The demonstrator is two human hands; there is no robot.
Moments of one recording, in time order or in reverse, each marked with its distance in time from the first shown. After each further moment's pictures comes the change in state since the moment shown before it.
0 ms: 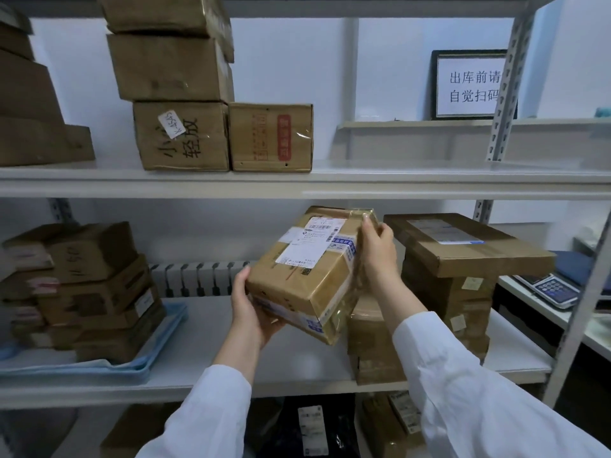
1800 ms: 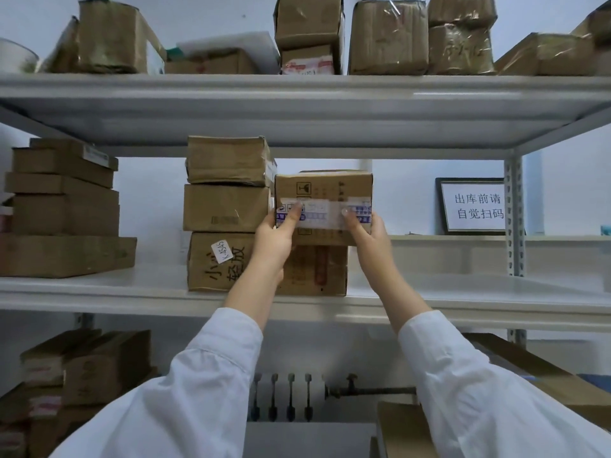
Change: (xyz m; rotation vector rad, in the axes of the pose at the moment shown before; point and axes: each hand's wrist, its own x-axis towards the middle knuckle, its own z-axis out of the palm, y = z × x) left_hand -0.019 0.219 0.150 0.431 -0.162 0.745; right_hand 0.049 -0.187 0.066 0.232 -0.245 -0.660
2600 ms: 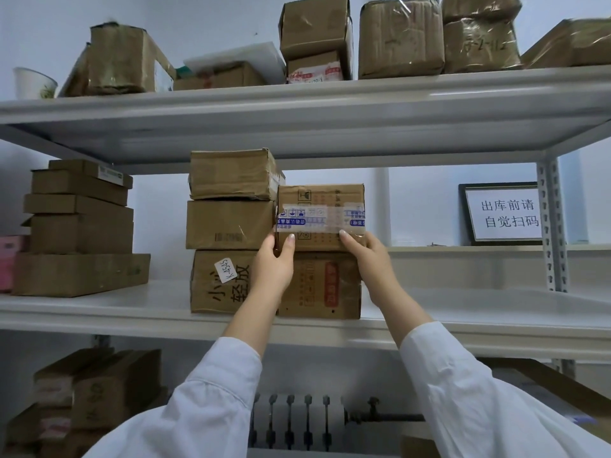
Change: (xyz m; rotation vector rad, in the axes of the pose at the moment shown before) left_hand 0.034 -0.031 -0.008 0.451 0.146 0.113; right_hand 0.035 0.040 0.009 0.028 -0.045 0.168
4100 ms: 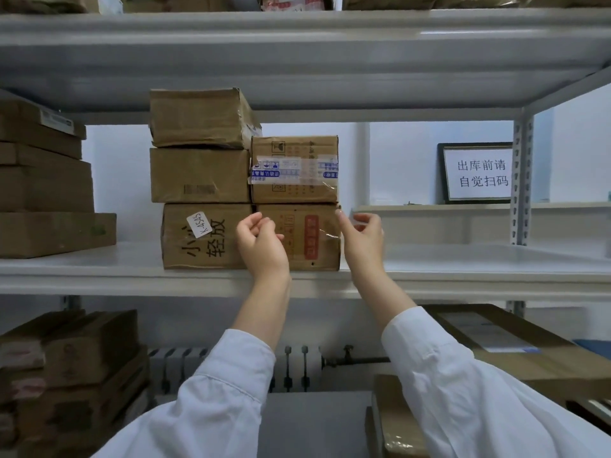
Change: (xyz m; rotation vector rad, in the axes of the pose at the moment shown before) left_hand -0.052 -0.006 0.027 -0.577 0.313 -0.159; right_hand -0.040 0.018 -0.002 -0.145 0.326 0.129
